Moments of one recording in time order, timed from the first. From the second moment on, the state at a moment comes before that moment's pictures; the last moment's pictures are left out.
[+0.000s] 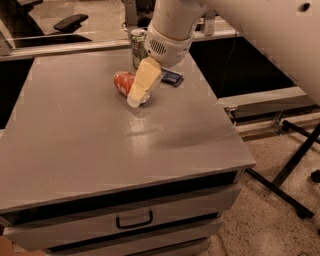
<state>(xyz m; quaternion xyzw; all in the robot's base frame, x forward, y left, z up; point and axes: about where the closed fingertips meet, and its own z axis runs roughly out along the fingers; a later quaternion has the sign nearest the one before) 0.581 -0.001 0.929 -0.47 0.87 0.04 0.15</state>
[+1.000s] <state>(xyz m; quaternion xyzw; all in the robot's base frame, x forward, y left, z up) 0.654 0.078 0.907 -0.41 0.90 0.02 0.13</state>
